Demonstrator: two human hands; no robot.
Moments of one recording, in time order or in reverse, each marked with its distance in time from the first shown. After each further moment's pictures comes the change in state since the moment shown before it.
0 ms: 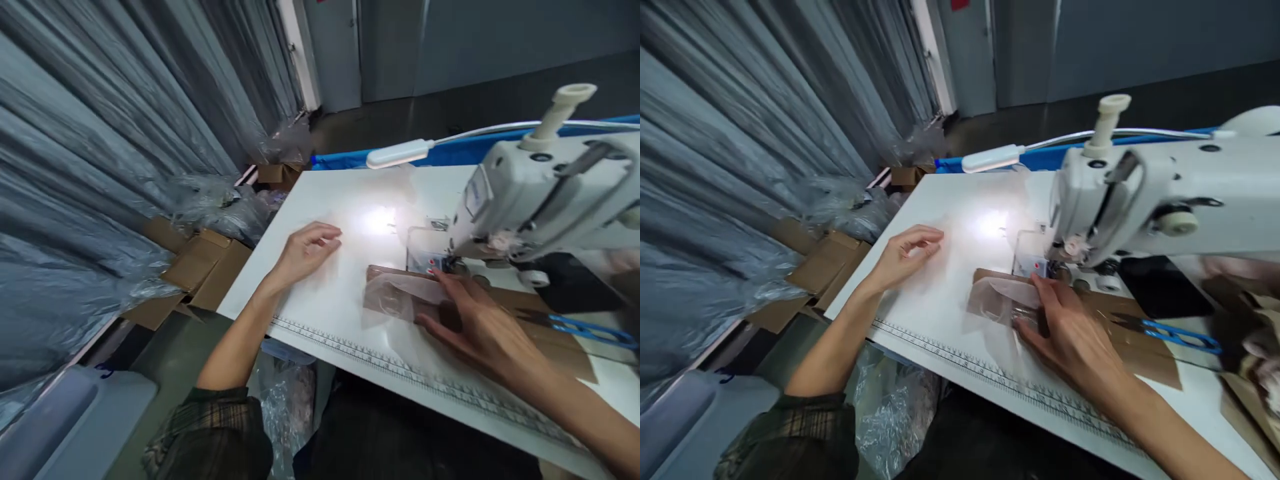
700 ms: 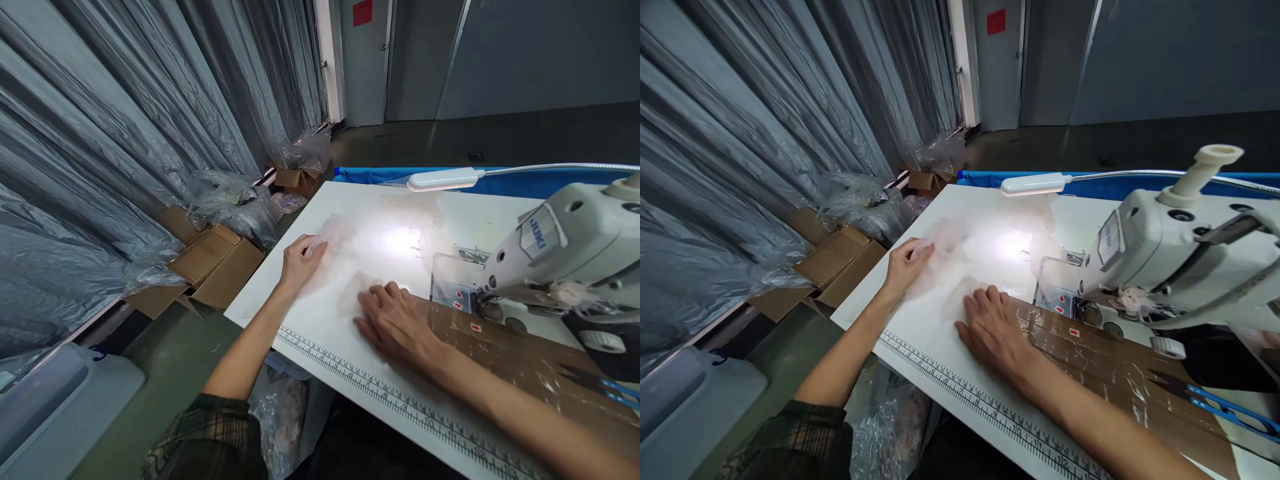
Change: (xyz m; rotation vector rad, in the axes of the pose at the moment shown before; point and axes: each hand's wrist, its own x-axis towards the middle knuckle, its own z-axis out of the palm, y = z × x) left_hand -0.014 -0.056 -0.015 0.235 0.401 -0.185; right_hand 0.082 -0.092 0.054 -0.123 -0.234 -0.379
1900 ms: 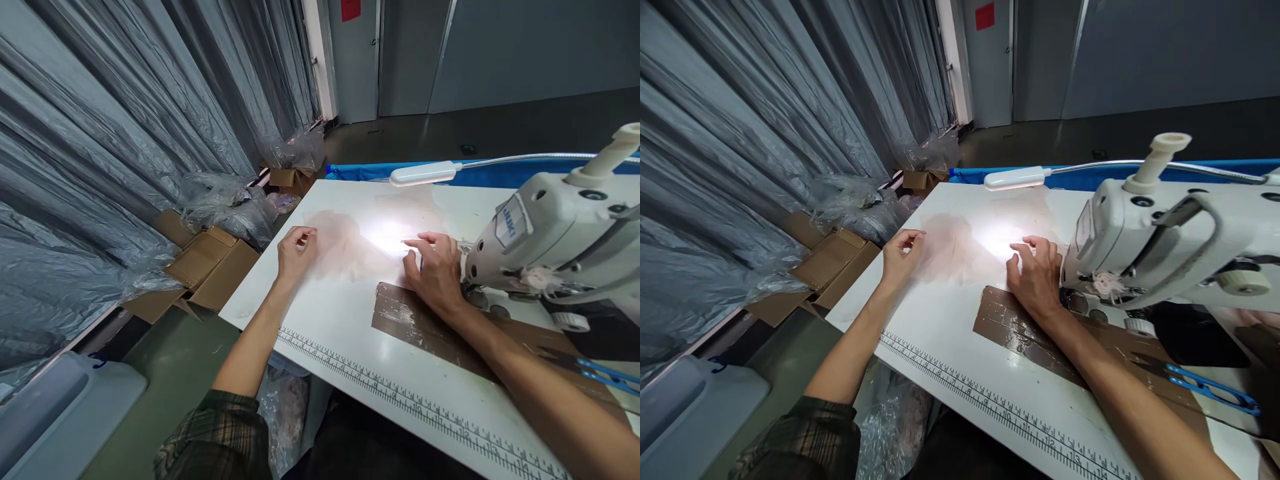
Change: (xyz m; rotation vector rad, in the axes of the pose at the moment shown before) left_hand 0.009 0.009 0.013 -0.017 0.148 0.021; right_hand 0.009 0.092 0.007 0.007 0.708 0.362
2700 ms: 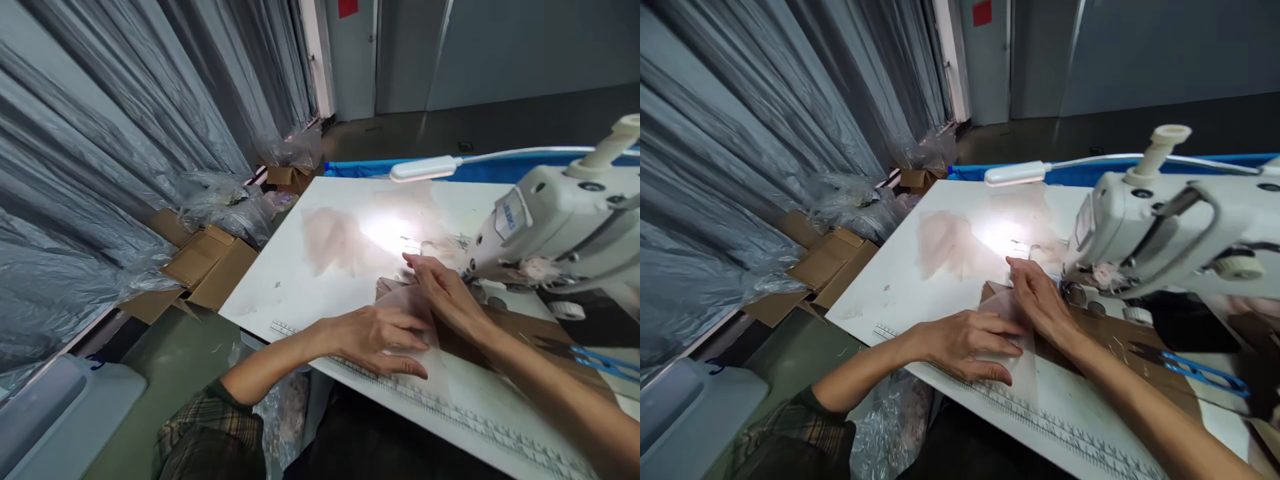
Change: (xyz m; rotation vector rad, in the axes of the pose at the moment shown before) left_hand -0.090 0.086 0.029 -0.360 -1.098 0.638; right_hand -0.017 -0.019 -0.051 0.617 -0.443 0.418
